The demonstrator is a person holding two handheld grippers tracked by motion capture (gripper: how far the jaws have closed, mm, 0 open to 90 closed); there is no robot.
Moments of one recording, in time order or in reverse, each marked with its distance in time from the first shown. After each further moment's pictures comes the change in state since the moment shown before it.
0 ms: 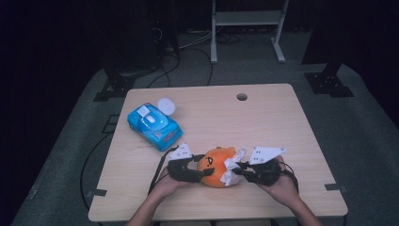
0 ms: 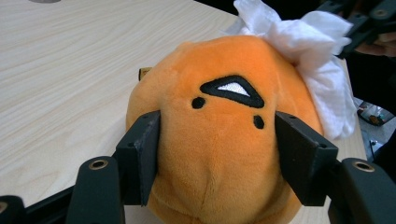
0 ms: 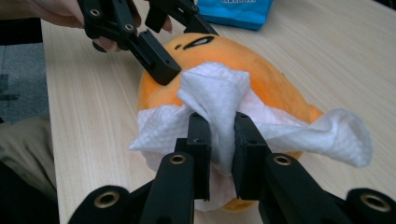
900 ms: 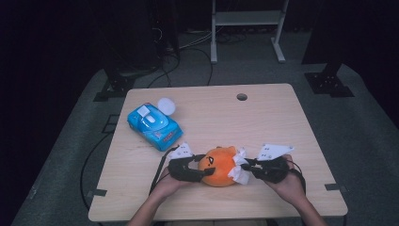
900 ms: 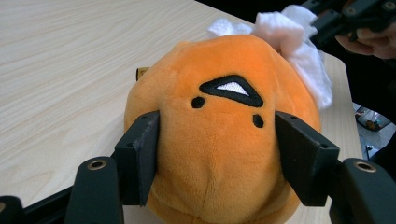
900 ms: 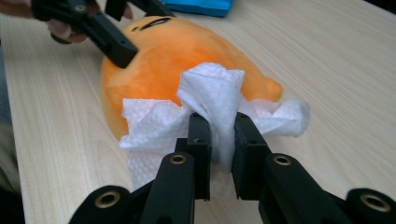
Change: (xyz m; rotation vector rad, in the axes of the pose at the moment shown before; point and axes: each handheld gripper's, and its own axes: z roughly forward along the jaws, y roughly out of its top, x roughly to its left) left arm -0.001 0.002 0.003 0.000 0.004 -0.029; right arm -0.015 -0.012 -0.013 0.008 -0.089 0.054
